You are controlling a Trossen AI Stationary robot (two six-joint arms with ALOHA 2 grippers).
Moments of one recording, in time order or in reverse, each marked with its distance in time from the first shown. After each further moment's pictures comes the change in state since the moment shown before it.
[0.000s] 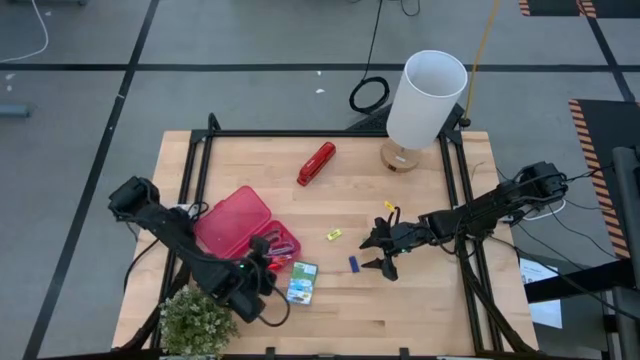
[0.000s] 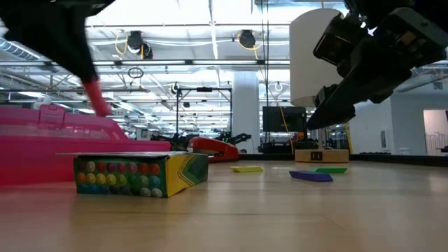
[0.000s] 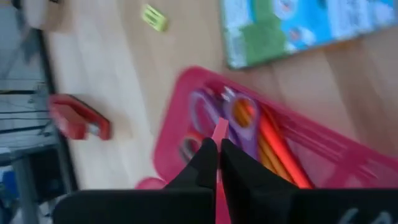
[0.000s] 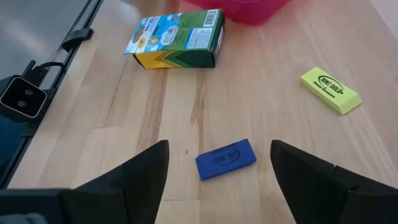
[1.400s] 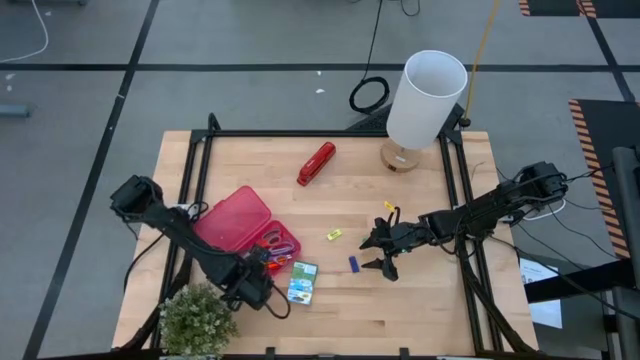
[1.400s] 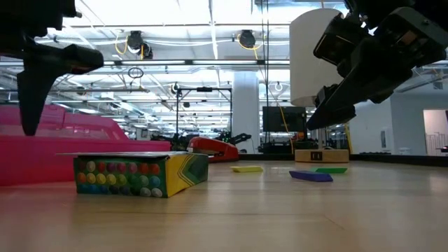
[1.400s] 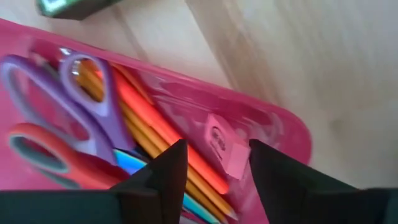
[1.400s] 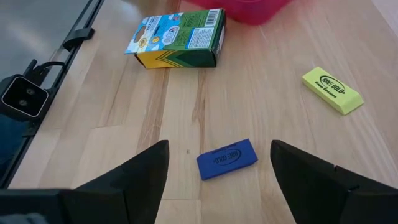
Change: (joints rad) left arm 0.077 0.000 -0.120 0.113 0.512 0.131; right arm 0.000 0.000 0.000 0.000 -0.004 -0.001
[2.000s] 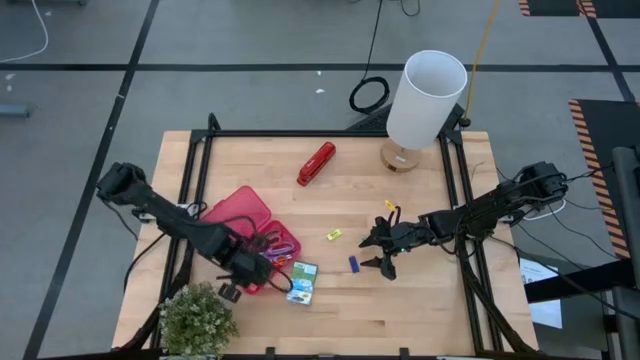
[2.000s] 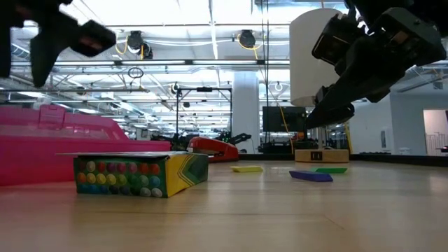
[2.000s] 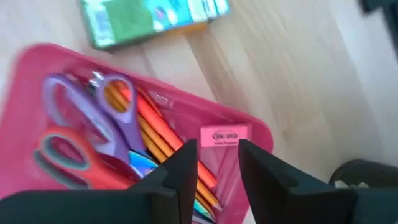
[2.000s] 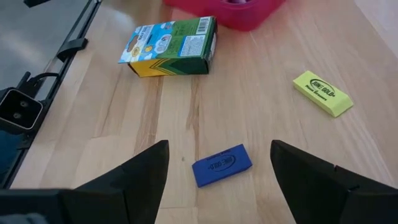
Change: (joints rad) left arm 0.129 -0.193 0.005 0.000 0.164 0.042; right arm 0.000 0.000 0.000 0.011 0.031 0.029
